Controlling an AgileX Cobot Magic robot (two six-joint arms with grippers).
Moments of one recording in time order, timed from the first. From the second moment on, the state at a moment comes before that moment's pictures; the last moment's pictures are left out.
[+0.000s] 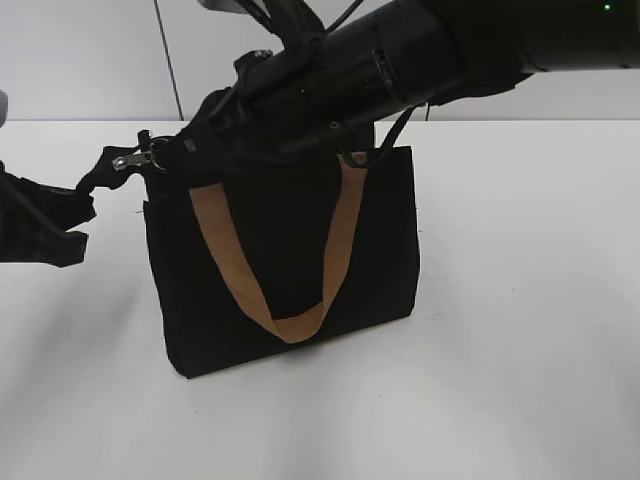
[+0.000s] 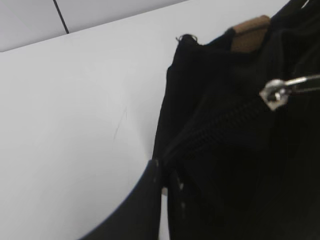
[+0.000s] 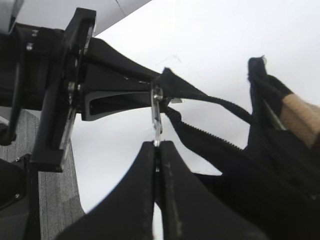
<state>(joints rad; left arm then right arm) -0.37 1.21 -0.49 0.28 -0.06 -0.10 0.59 1.84 -1.31 1.30 0.63 -1.22</state>
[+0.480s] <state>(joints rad) -0.37 1.21 -0.49 0.28 -0.04 -0.10 0.57 1.84 -1.31 1.29 0.61 -1.22</state>
